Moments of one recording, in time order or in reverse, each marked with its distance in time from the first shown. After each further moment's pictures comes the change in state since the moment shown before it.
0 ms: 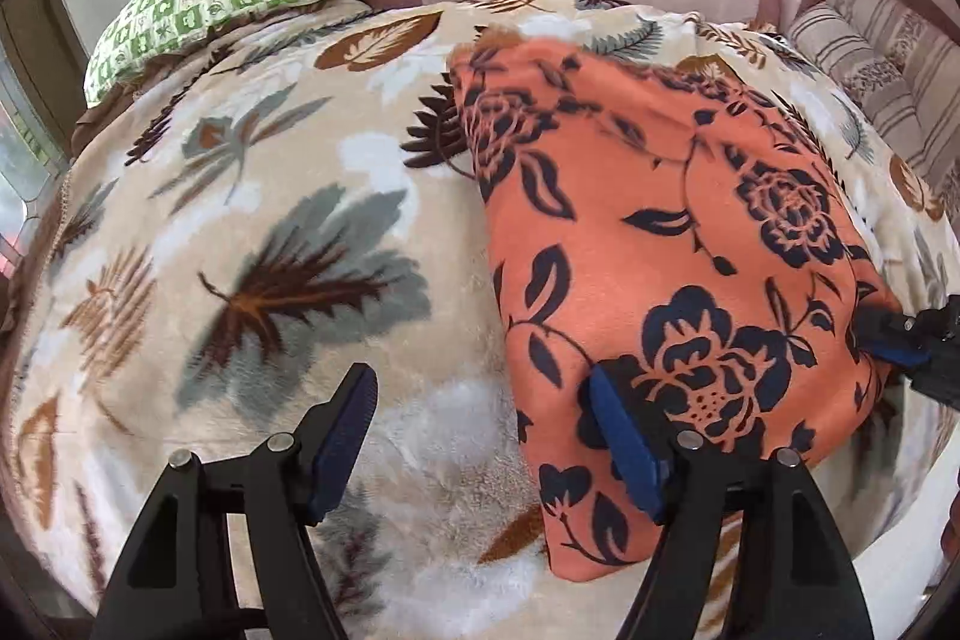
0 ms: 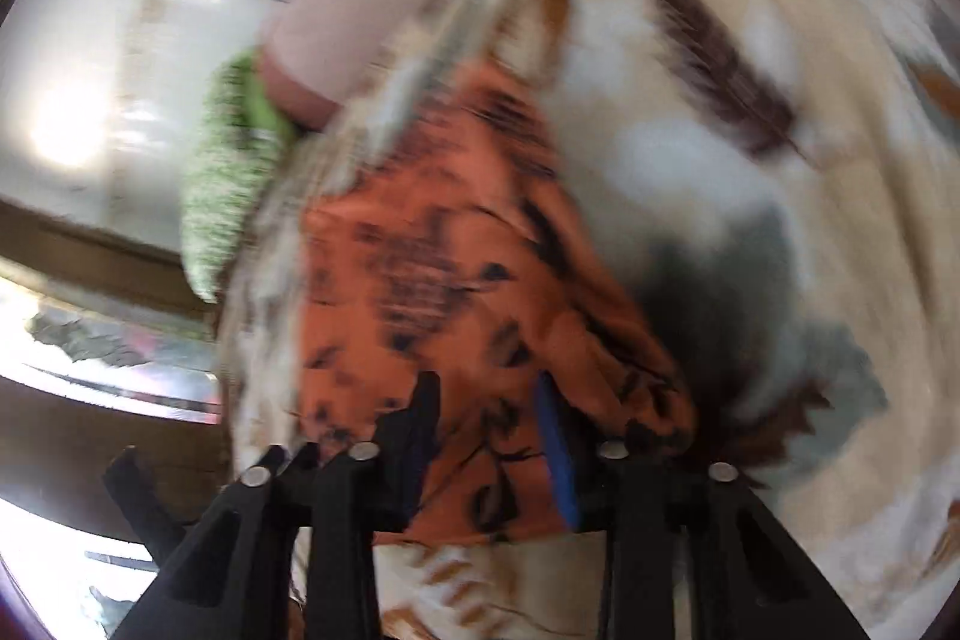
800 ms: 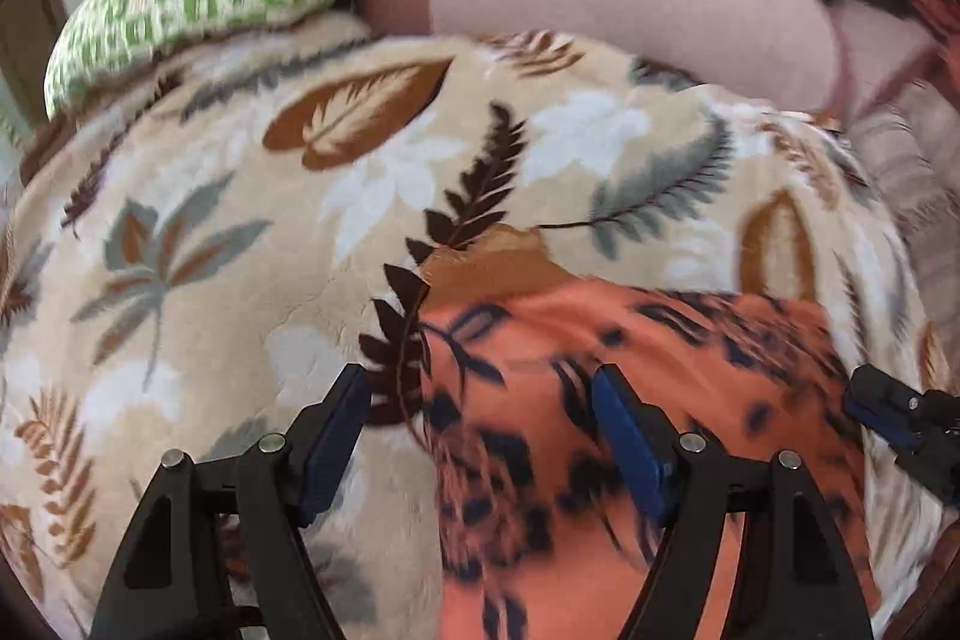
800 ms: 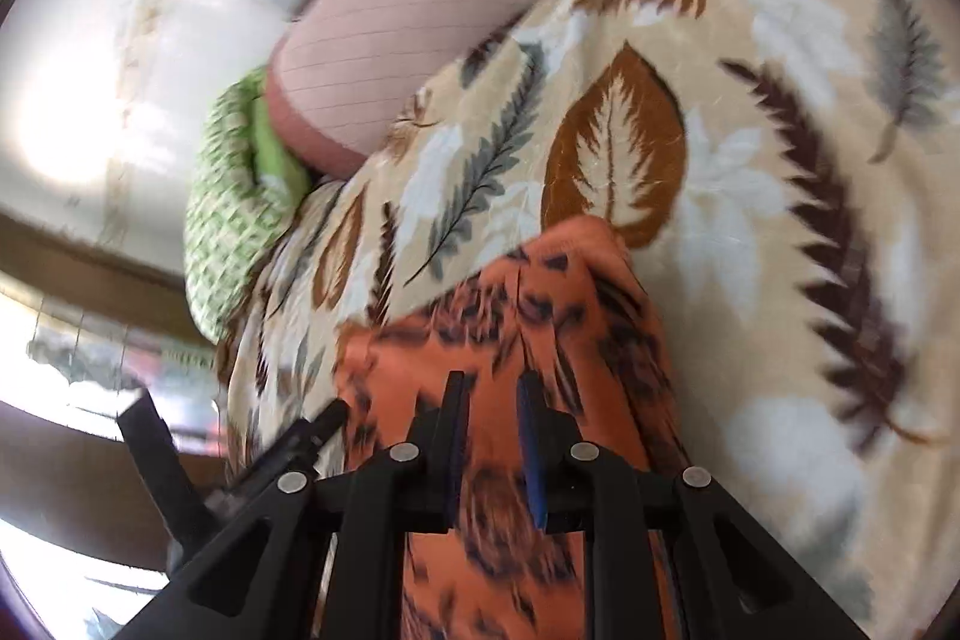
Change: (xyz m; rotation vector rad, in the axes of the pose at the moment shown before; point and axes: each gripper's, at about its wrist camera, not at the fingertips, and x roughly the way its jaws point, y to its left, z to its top) left arm 0.086 0.007 0.154 -0.178 0.077 -0.029; right arm 0.027 0.062 0.121 -0.046 -0.040 0.018
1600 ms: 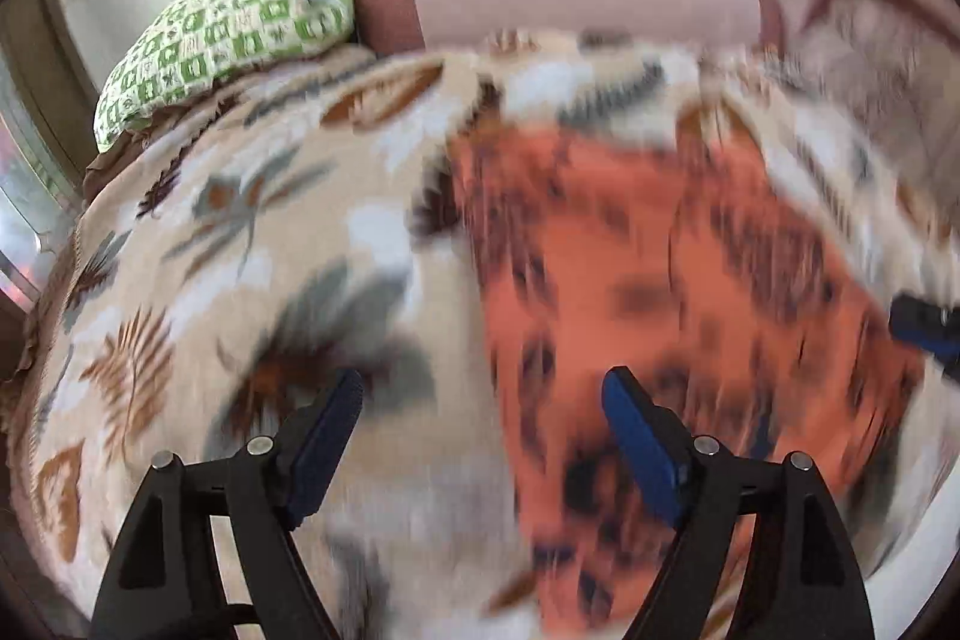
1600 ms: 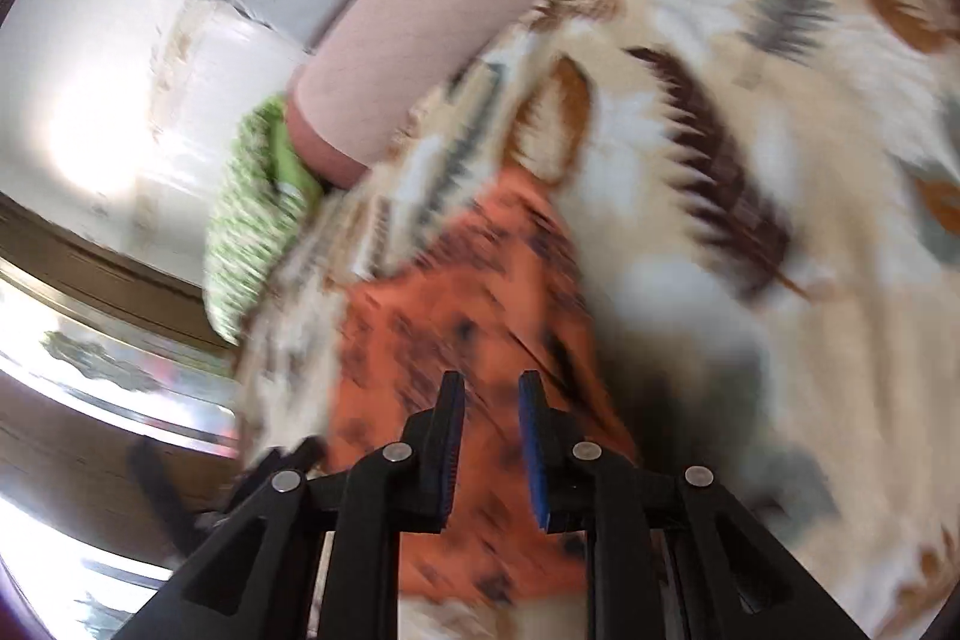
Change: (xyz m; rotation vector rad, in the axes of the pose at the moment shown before) left arm -0.082 0.010 -0.150 0.209 -0.101 0.087; right arm -0.082 -0.049 -0.094 -0.028 -0.101 -0.004
